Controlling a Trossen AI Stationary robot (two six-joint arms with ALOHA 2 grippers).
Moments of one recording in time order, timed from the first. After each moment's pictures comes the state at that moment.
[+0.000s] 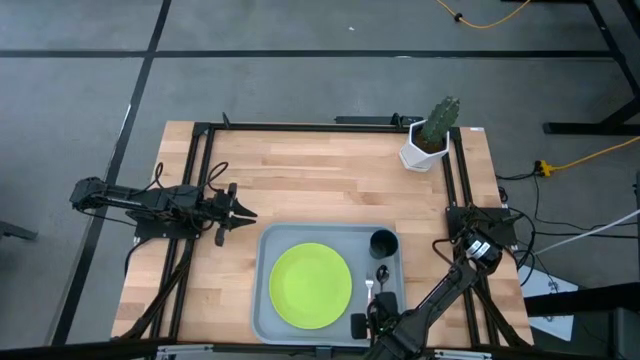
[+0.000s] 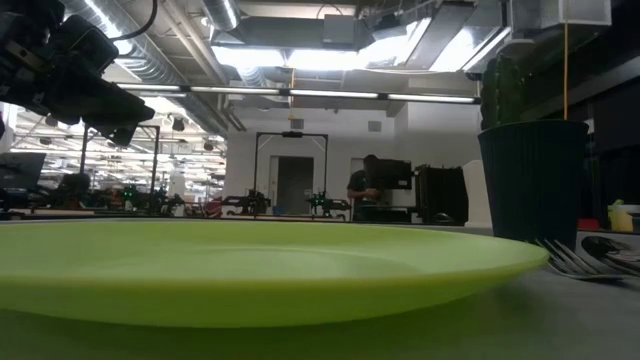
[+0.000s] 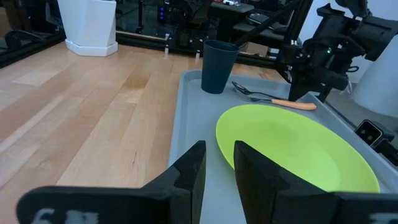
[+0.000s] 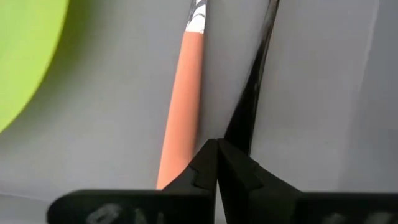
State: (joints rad) left arm -0.10 0.16 0.01 0.02 -0.02 -0.20; right arm 0.85 2.24 1.71 -1.06 0.22 2.37
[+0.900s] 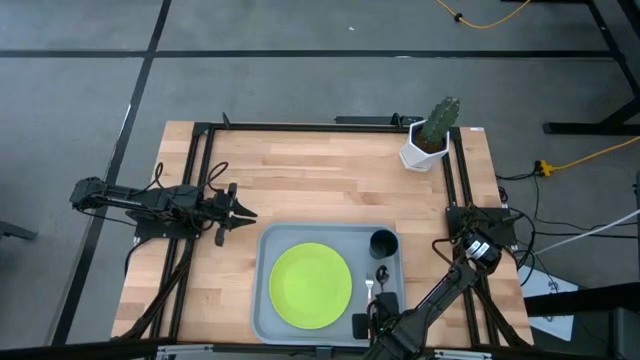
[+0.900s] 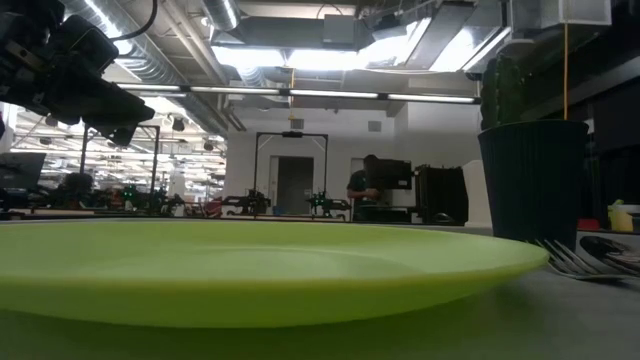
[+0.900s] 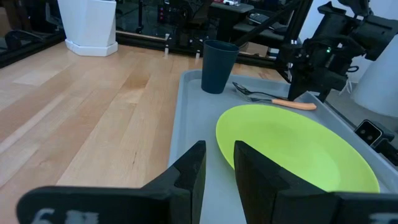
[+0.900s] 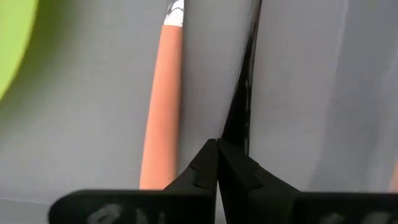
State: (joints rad) left arm -0.10 0.16 0.01 0.02 -0.02 -0.20; right arm 0.85 2.24 1.73 -1.09 0.16 2.38
